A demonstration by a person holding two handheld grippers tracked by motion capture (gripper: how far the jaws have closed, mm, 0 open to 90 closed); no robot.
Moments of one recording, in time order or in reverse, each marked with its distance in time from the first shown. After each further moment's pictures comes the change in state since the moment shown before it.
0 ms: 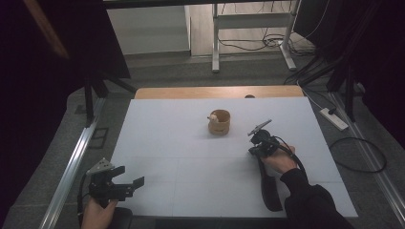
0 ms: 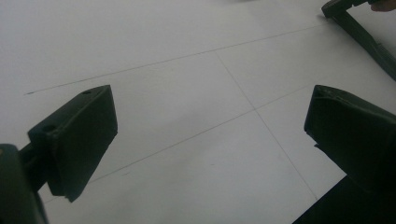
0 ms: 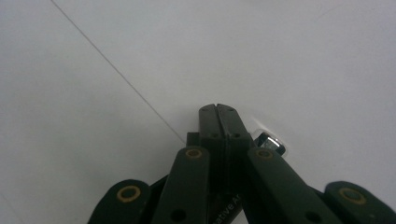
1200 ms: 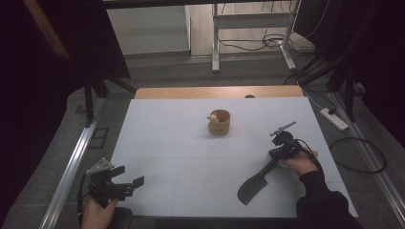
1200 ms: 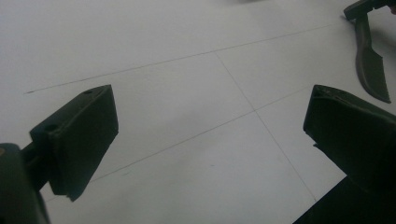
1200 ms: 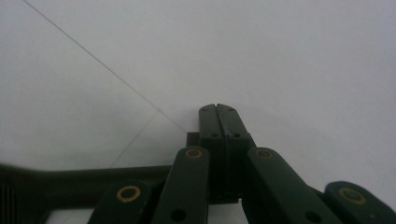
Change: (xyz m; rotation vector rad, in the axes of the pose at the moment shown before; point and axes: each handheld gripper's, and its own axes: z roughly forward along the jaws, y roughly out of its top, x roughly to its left) left arm 0.001 0.000 0.000 -0.003 -0.003 -0.012; right arm -0.038 -0.048 -0.025 0.016 -0.039 0.126
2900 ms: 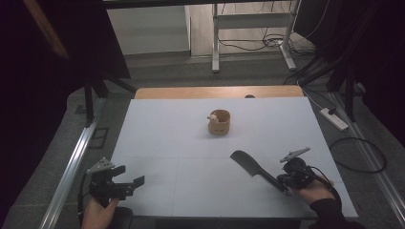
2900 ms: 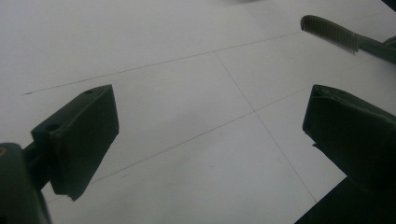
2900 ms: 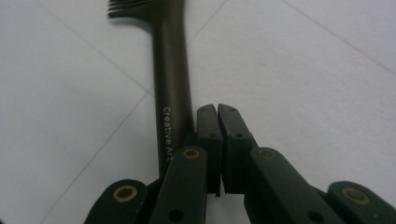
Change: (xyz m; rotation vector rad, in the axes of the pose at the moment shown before) left arm 0.000 0.001 0.001 0.004 -0.002 0.001; right arm 0.048 -0.070 -0.037 0.026 0.032 0.006
